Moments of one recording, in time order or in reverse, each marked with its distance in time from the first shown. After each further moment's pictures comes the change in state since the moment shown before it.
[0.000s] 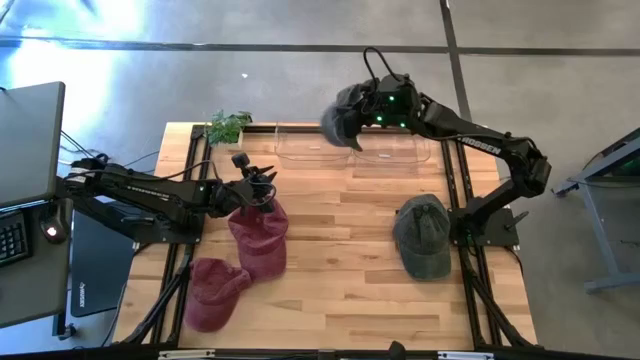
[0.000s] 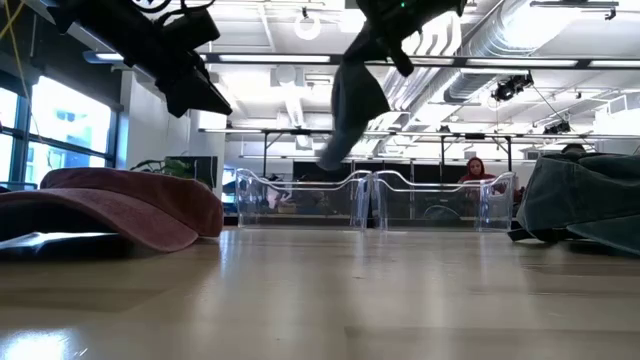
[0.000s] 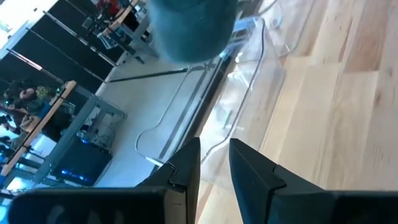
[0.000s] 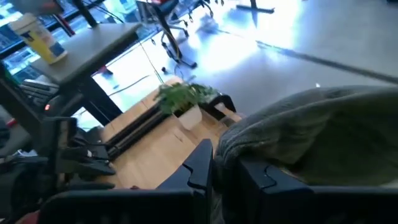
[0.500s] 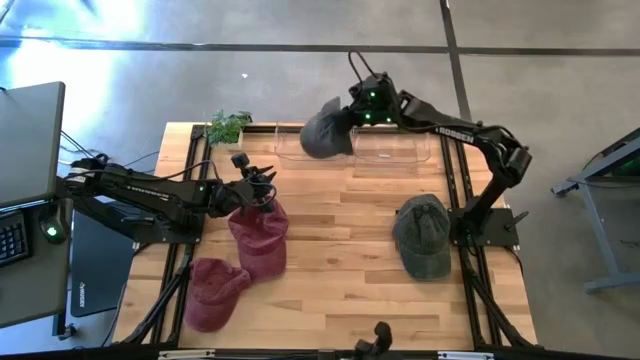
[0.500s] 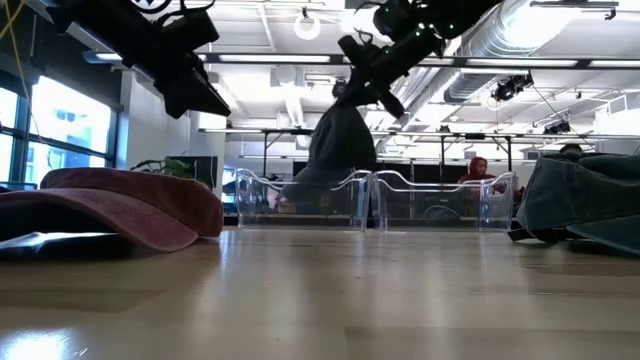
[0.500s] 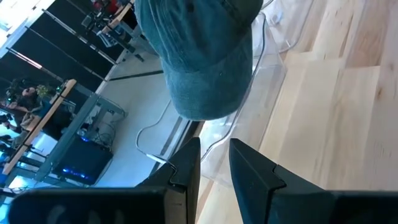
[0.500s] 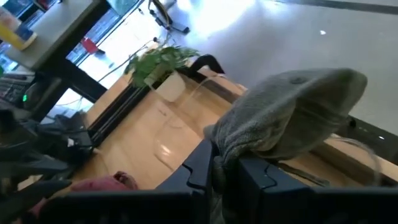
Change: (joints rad) left arm 0.000 0.000 0.000 -0.019 0.000 -0.008; right arm -0.094 0.170 -0.001 0.018 -0.131 0.076
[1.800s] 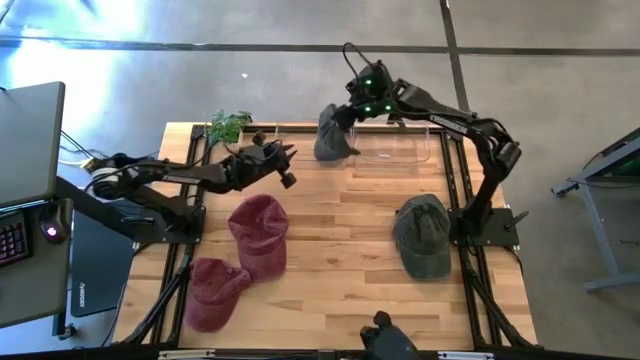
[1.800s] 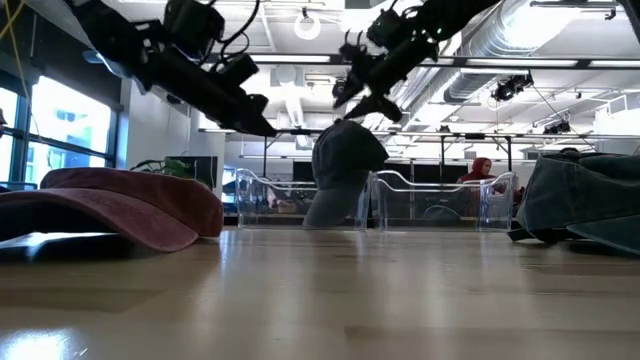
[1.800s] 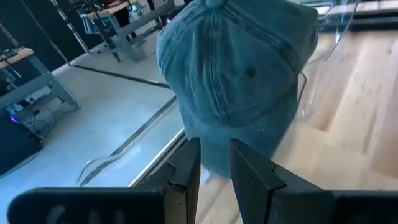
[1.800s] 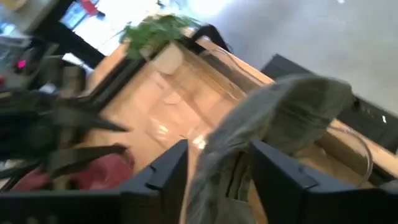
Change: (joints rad) left arm 0.394 0.308 0.001 0.571 0.464 -0.095; right arm -0.073 0.078 0.153 -0.201 -0.156 -0.115
